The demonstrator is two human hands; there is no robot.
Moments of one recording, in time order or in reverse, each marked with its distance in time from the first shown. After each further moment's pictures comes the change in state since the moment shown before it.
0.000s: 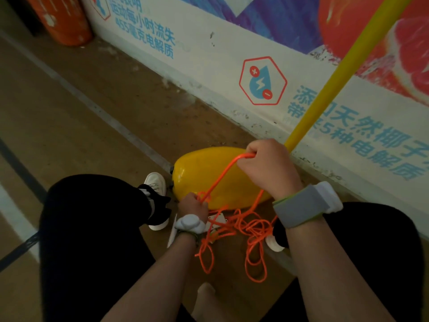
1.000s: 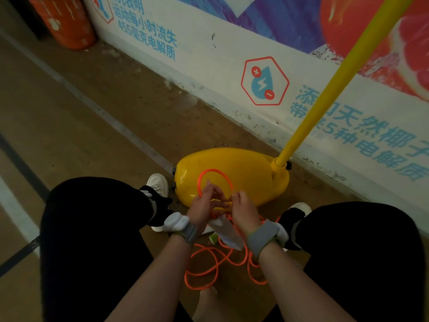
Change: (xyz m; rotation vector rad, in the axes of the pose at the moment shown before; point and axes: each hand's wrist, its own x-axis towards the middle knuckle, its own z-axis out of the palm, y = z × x) left_hand -0.017 0.028 -0.012 -0.983 -0.447 -0.031; right_hand -0.033 0.063 0.137 0.484 -0.217 0.446
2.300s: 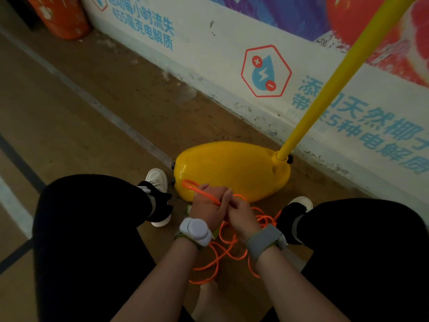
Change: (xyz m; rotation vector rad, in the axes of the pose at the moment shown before) left_hand 0.010 -0.019 -0.003 1.153 0.088 0.676; right_hand -0.007 0.015 0.012 0.568 -0.235 0.007
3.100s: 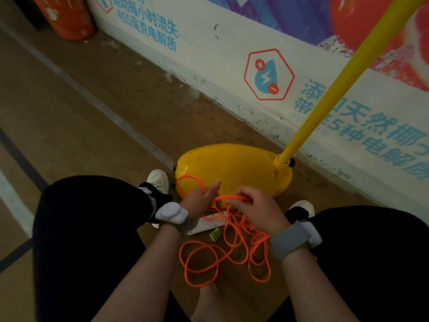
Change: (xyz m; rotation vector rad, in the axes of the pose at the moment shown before) left_hand 0.021 -0.015 -0.035 -0.467 -0.315 -0.416; right_hand -0.011 -0.049 -0.040 -0.732 -0.072 -0.294
